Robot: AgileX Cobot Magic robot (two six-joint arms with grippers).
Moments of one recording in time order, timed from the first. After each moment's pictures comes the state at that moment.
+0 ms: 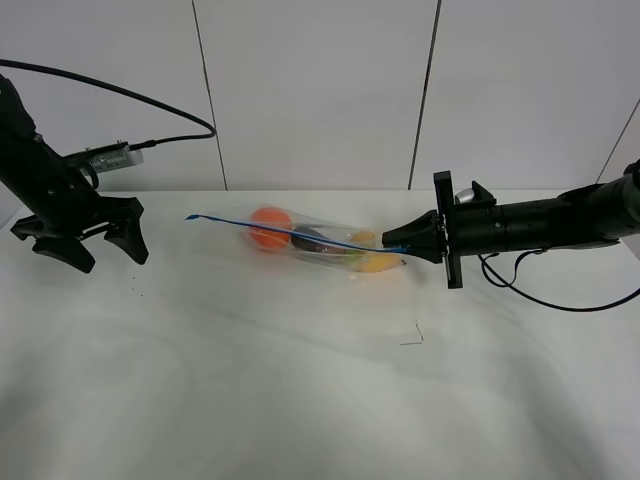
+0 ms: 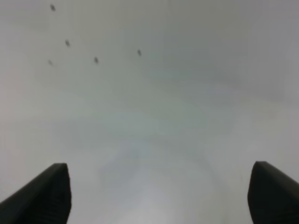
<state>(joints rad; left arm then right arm) 0.04 1.79 -1.31 -0.19 0.97 0.15 -0.02 2.07 -1.09 1.52 1.21 -0.82</state>
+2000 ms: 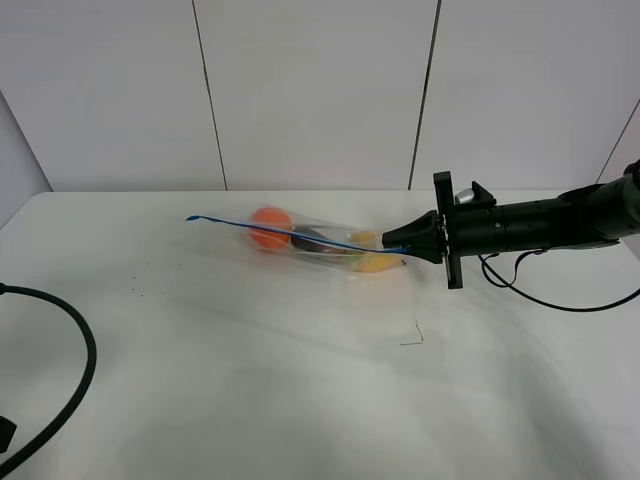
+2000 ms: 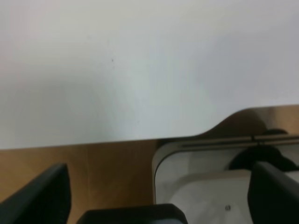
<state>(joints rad) 0.04 0.65 -0.51 -0.05 1.05 0.09 -0.02 2.07 -1.09 1.52 1.21 -0.82</state>
